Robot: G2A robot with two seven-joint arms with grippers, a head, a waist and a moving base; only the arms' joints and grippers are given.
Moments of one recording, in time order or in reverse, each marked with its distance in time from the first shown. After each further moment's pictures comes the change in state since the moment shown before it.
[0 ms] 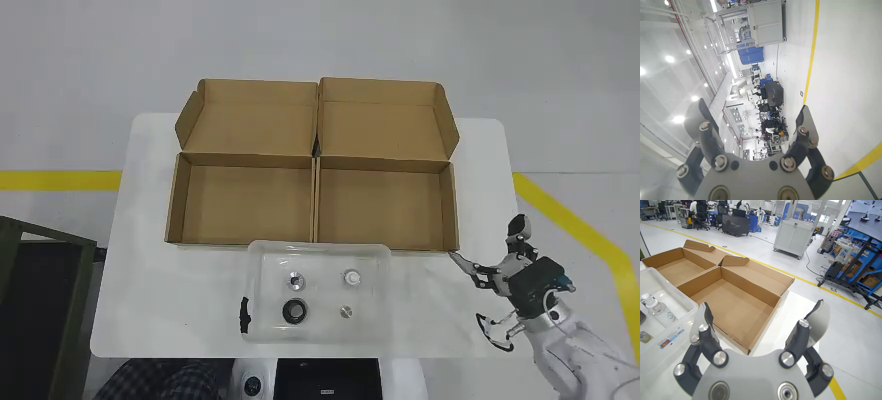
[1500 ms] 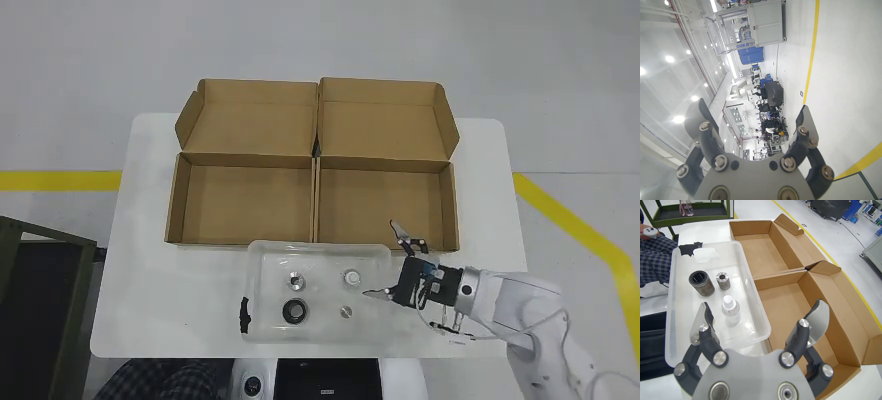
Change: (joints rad) left arm 0.000 0.000 0.000 0.000 0.000 0.000 0.000; right arm 0.322 0.051 -0.363 -0.080 0.024 -0.387 0.534
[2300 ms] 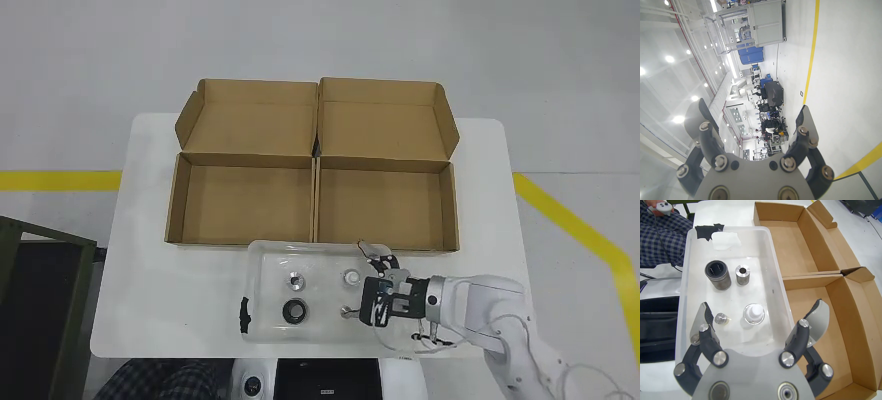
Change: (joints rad) left arm 0.000 0.000 0.000 0.000 0.000 0.000 0.000; right arm 0.052 0.014 -0.175 0.008 -0.042 -0.002 0.140
